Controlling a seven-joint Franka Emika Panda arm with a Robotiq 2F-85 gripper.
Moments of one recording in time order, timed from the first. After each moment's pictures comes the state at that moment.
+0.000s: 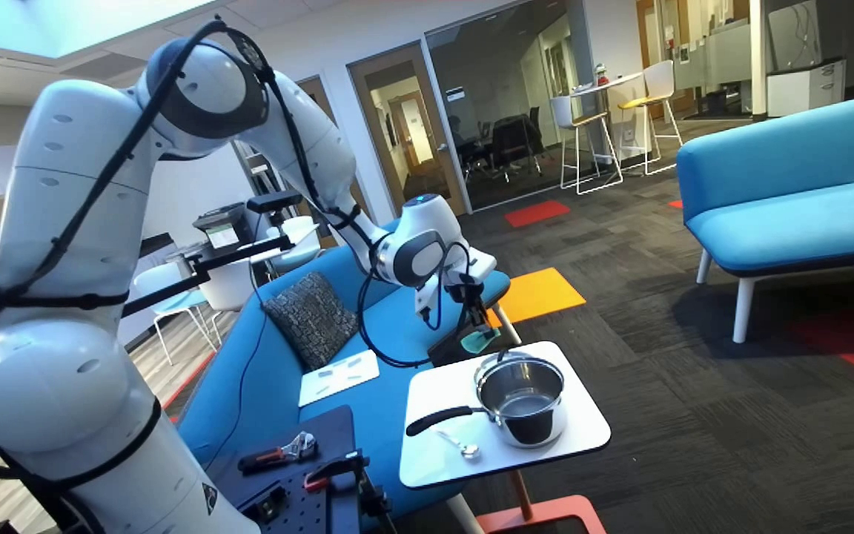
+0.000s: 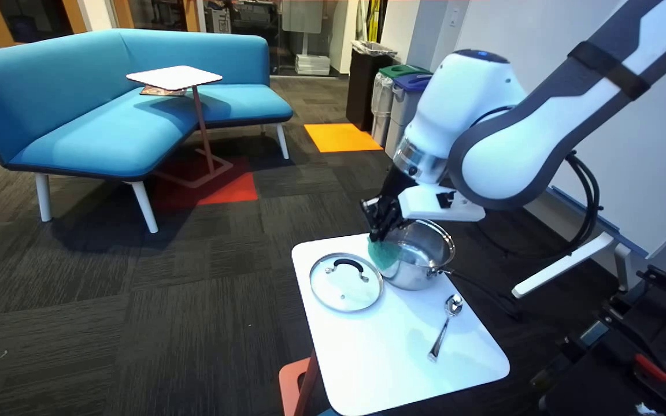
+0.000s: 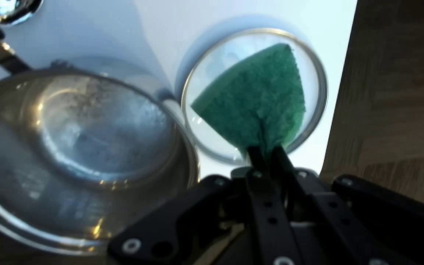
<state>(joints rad) 0.58 0.59 -0.07 -2.15 0.13 2.96 0.69</state>
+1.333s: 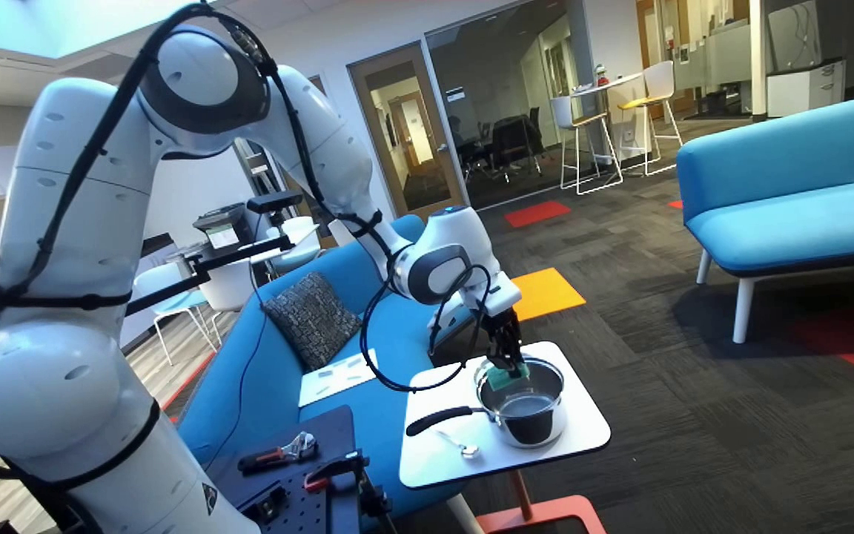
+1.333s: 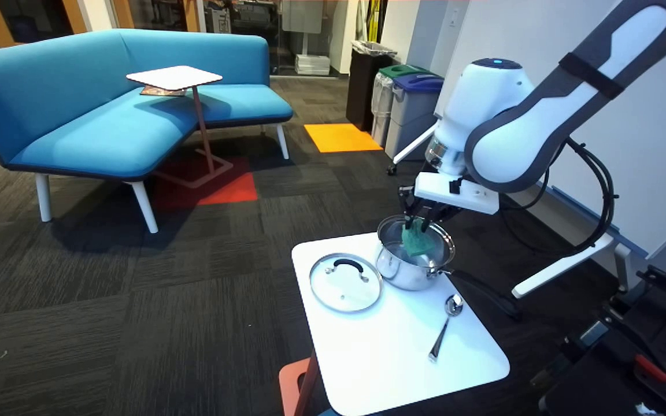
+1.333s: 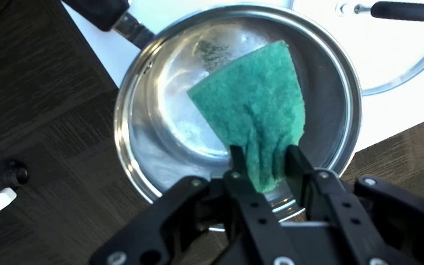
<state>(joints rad) 0.51 0.59 -0.17 -2.21 0.13 2.91 0.95</state>
